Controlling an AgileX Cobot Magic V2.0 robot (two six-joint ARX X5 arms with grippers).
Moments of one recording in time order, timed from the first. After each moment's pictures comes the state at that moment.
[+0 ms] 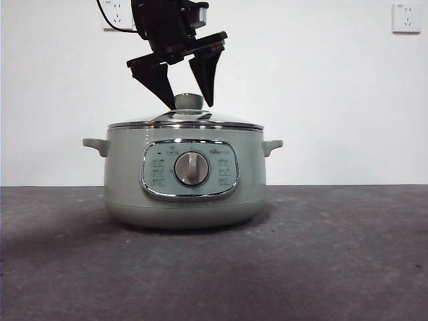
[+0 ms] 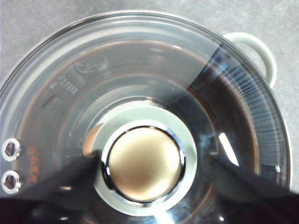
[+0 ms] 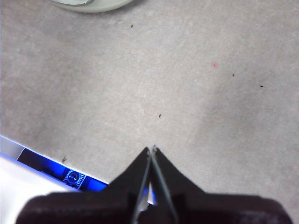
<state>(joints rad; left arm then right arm) -0.51 2.09 2.19 -1.11 0.03 -0.01 0.80 0.89 1.13 -1.27 0.26 0.24</state>
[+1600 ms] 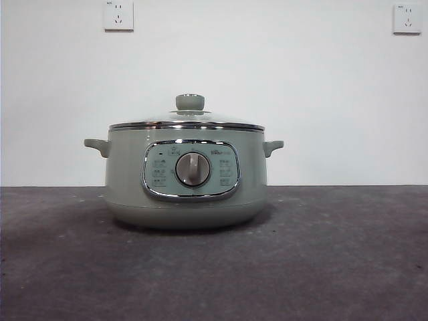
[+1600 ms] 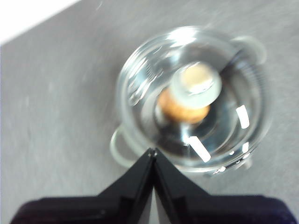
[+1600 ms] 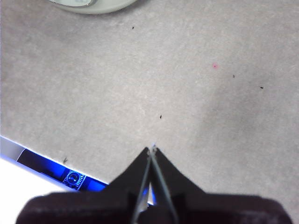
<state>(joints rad) -0.39 1.65 2.10 -1.32 -0.02 0.11 0.80 0.89 1.13 -1.26 0.26 0.24</state>
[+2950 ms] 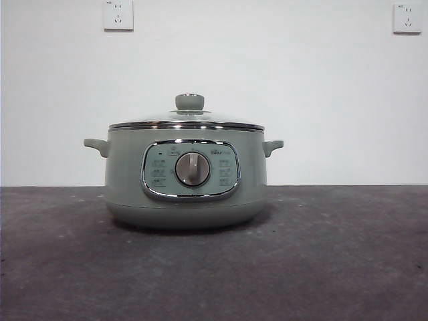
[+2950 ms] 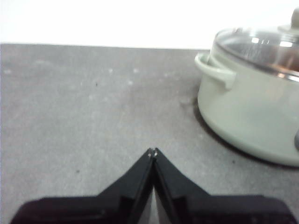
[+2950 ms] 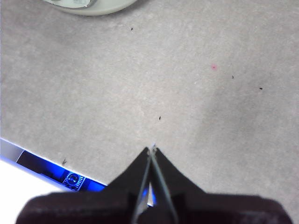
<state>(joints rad) -0.11 0.09 0.09 -0.18 -0.04 -0.10 0.80 0.89 1.13 -1.26 0.27 0.24</state>
